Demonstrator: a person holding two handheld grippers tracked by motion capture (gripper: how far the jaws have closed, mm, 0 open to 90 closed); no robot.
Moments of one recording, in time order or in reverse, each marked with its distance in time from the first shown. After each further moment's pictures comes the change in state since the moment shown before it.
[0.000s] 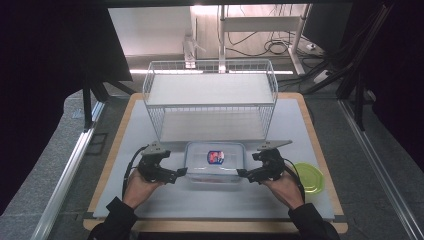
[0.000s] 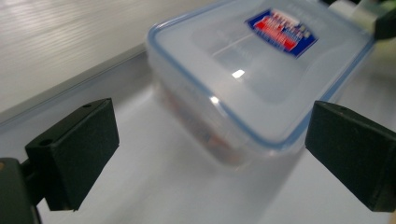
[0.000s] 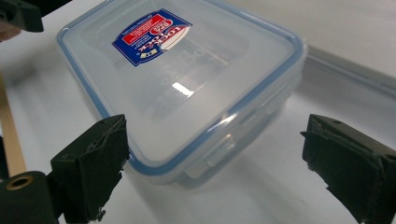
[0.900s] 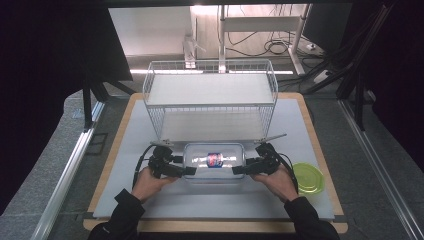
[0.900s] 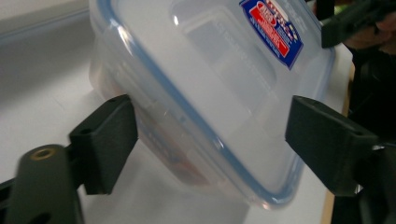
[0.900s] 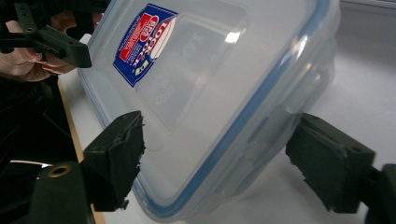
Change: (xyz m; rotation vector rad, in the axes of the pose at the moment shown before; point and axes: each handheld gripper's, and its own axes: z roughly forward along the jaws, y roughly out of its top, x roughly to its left) left arm 0.007 0.002 0.021 0.108 -0.208 -0.088; right arm -0.015 0.006 0.015 0.084 0.195 0.227
